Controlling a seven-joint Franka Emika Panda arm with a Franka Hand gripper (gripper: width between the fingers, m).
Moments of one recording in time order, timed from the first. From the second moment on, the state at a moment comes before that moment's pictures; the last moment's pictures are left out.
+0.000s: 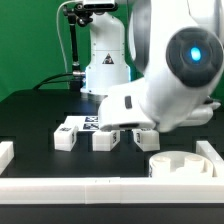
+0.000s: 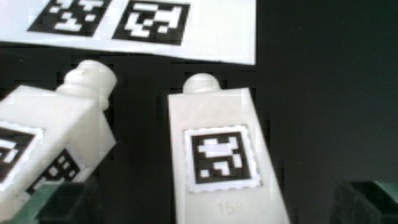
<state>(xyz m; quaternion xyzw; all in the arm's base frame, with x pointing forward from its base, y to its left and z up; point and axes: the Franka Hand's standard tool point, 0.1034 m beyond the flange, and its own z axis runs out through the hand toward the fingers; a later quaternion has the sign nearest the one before) 0.489 0.051 0.029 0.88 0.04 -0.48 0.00</state>
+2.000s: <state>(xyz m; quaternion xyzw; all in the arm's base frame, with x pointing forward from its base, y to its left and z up) 0.505 0.051 0.034 0.89 0.04 -0.45 -0.02</state>
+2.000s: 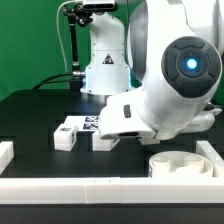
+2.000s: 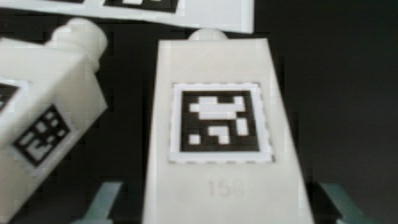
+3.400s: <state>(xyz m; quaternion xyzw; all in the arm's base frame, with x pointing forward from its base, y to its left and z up) 0.582 0.053 0.091 0.99 0.03 -0.15 -0.02</state>
